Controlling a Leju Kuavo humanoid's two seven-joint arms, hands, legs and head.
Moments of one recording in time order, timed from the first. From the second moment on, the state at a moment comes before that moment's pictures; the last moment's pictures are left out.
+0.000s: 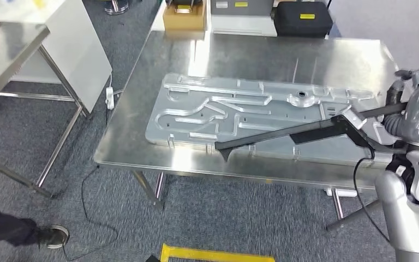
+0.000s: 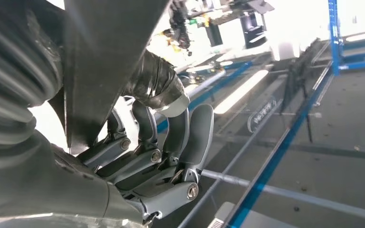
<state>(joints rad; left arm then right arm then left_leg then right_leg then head) -0.12 -0.21 0.96 -0.21 -1.31 0.04 -0.29 -0.50 -0.37 0.02 -1.59 1.02 -0.51 -0.05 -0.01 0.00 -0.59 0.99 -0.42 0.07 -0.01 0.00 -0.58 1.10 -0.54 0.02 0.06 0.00</state>
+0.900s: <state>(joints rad) -0.12 -0.21 0.95 -0.21 -1.30 0.04 -0.29 -0.48 -0.37 0.02 -1.58 1.01 -0.52 -0.05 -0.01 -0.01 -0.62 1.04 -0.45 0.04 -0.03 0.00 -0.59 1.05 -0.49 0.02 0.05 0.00</state>
